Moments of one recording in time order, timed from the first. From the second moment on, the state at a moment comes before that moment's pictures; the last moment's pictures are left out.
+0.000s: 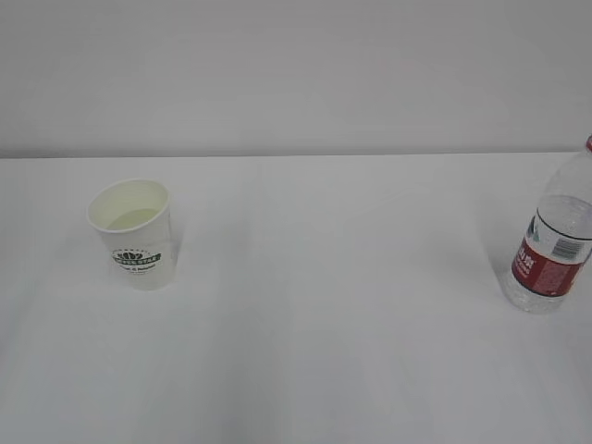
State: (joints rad) left arm -0.28 0.33 -0.58 0.17 0.75 -0.33; right arm 0.09 0.24 -0.80 -0.18 0.97 0.05
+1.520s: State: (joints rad) left arm -0.28 0.00 -0.62 0.00 1.27 -0.17; right arm 0.09 -0.02 -0.72 -0.23 1.28 0.05
